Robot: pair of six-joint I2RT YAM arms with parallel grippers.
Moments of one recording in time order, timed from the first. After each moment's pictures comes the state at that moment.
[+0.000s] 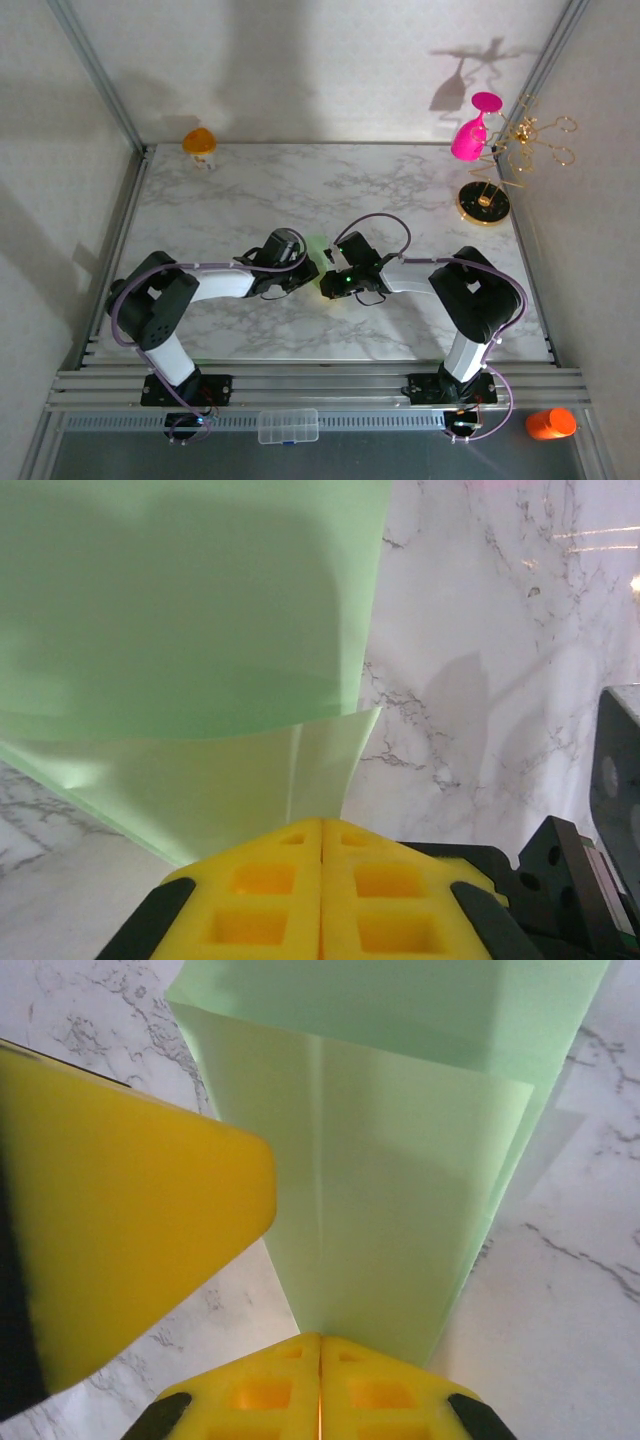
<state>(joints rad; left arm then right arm) -0.65 1.69 0.76 0.12 0.25 -1.10 0.74 1.74 0.81 -0.06 -0.40 0.45</state>
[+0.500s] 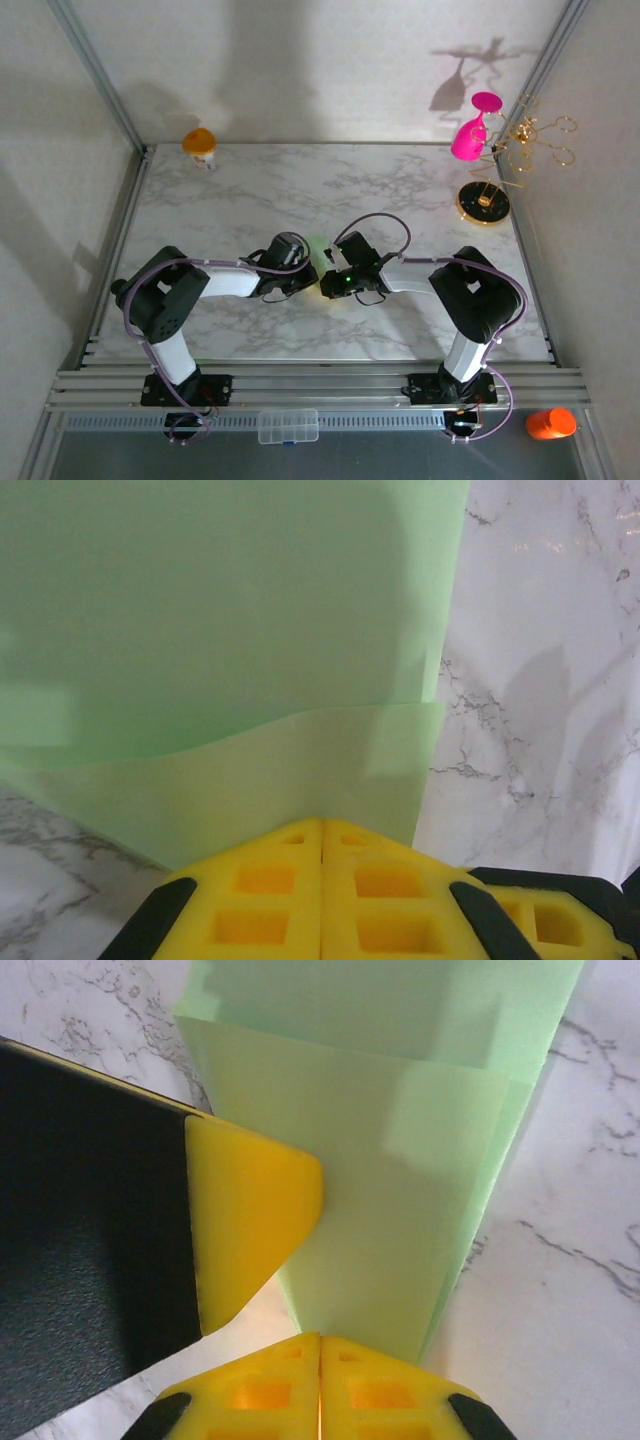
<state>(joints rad) -0.66 1.75 0.77 0.10 0.22 -1.05 0.74 1.74 0.82 -0.08 -0.39 0.46</state>
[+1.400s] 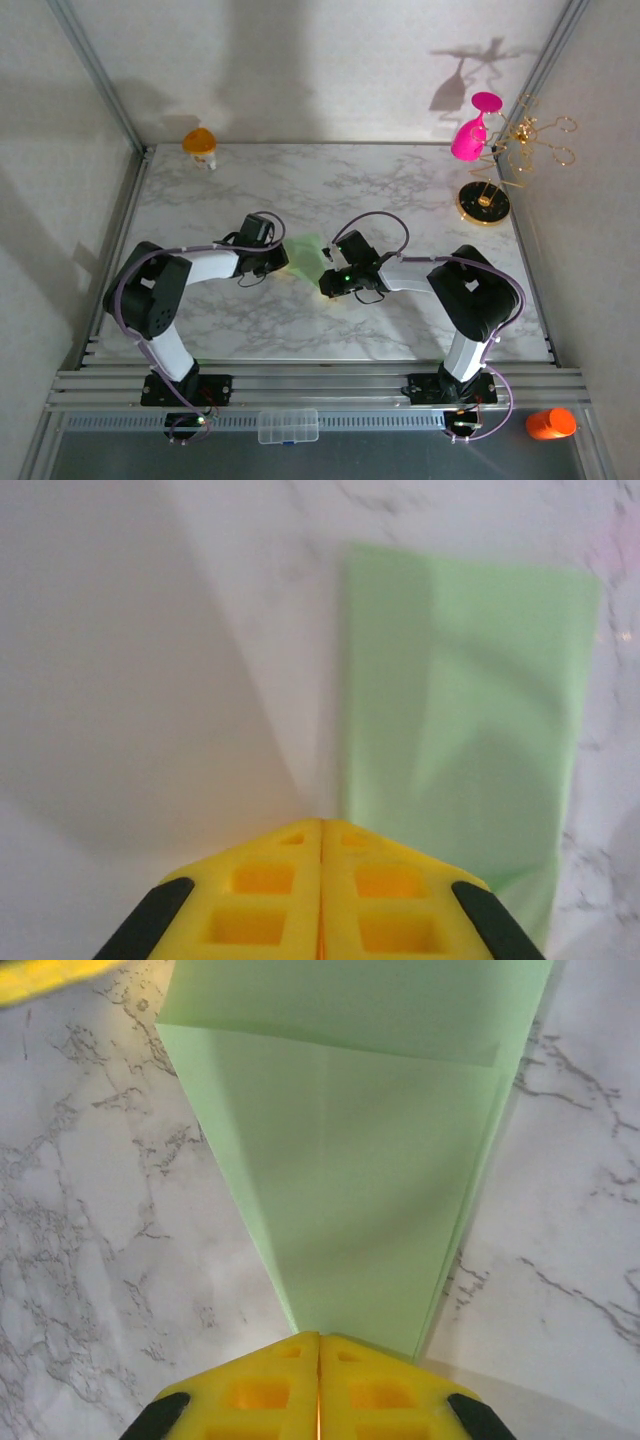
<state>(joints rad) -0.41 1.71 0.82 -0.07 0.18 -0.79 0.74 1.76 0.83 -0.07 -0.38 0.42</state>
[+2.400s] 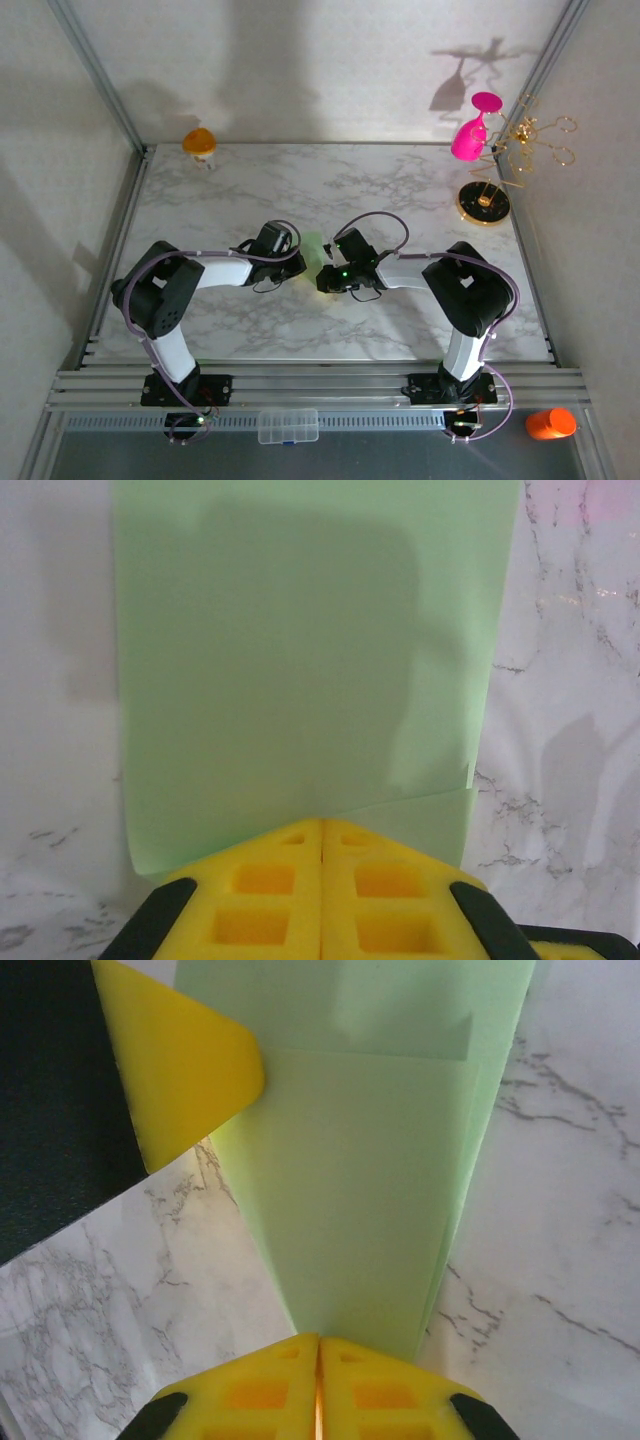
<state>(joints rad) -0.54 1.76 0.81 0.05 0.20 -0.91 0.73 1.80 0.85 -0.03 -0.42 0.56</state>
